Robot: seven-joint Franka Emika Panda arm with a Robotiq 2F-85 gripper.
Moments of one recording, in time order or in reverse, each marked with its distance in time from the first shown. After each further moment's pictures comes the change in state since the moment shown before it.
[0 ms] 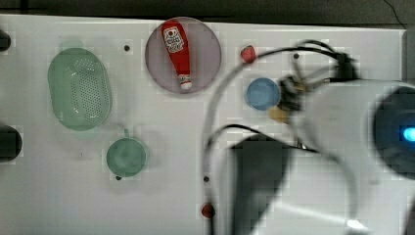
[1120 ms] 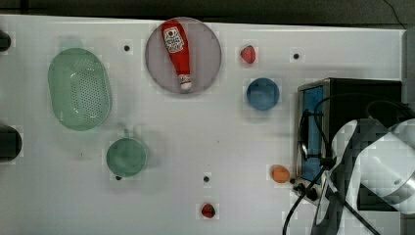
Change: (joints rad) arm -0.083 0.424 -0.343 0.003 -0.004 0.227 -0.719
